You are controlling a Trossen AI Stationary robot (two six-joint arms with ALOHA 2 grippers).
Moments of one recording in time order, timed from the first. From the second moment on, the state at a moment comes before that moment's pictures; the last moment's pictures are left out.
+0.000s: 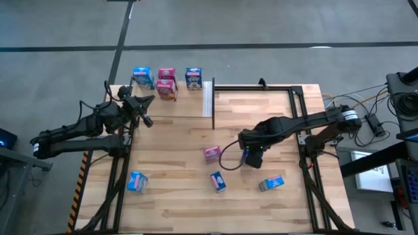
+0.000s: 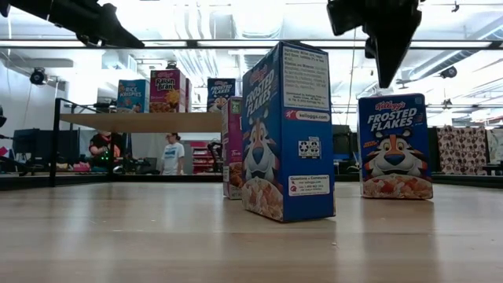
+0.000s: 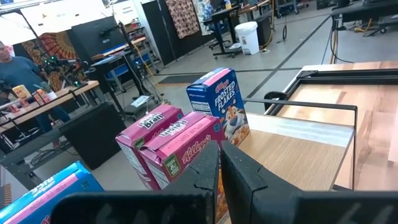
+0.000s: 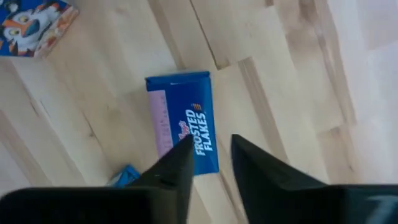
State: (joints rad) left arm 0.25 0.46 0.57 -0.23 -0.53 0.25; right arm 0.15 1.53 1.36 -1.23 0.03 0.54
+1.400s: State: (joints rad) left arm 0.25 0.46 0.57 -0.22 -0.53 0.25; right arm 0.21 1.61 1.29 -1.12 0.07 0.46
